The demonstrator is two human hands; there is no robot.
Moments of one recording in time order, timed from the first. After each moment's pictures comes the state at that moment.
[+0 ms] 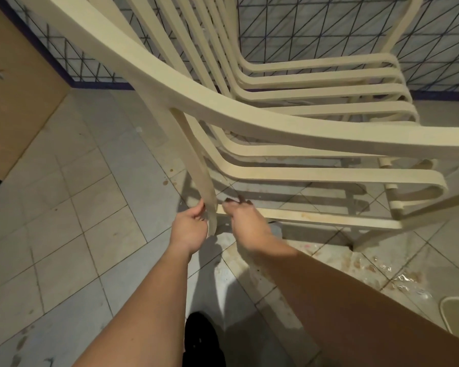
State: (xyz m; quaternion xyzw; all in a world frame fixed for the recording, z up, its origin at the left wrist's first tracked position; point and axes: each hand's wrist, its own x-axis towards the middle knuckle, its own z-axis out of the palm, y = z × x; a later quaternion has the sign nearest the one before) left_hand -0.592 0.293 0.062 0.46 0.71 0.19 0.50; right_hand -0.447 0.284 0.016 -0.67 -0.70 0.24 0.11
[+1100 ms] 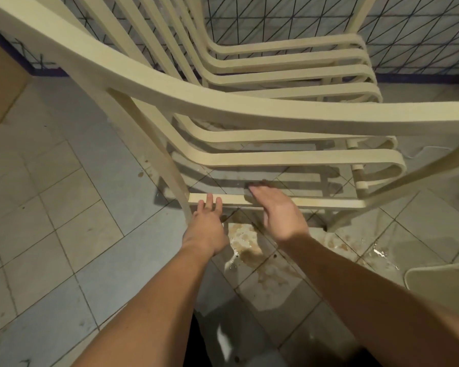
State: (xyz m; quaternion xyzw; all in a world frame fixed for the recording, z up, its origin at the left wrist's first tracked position) left_hand -0.513 0.265 0.034 0.77 0.57 -0.16 0.26; right_hand -0.334 0.211 0.019 -0.69 -0.68 0.13 0.21
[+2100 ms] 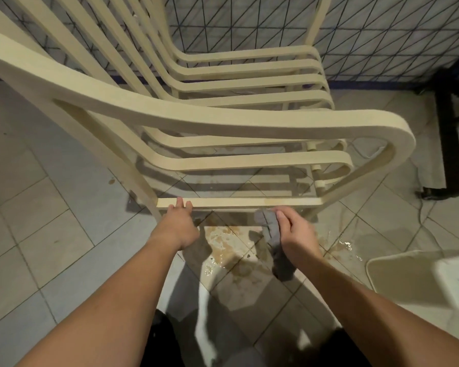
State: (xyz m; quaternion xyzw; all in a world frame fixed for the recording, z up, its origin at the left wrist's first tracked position) left_hand -0.499 0.275 0.050 0.74 0.57 -0.20 0.29; right_hand -0.275 0.137 0.053 -0.78 -0.39 0.34 0.36
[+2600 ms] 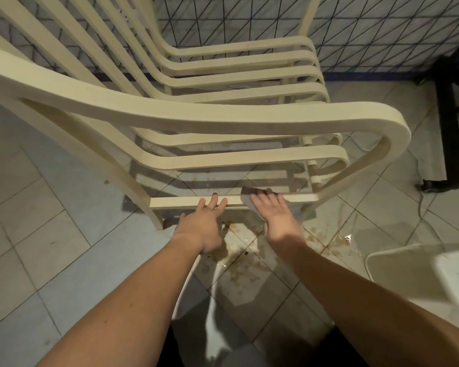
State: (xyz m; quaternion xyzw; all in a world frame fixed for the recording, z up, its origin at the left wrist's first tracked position) left_hand -0.447 0.253 0.056 0.81 0.46 -0.25 0.27; right_hand -0.262 0.177 0.012 -0.74 -0.64 0.22 0.01
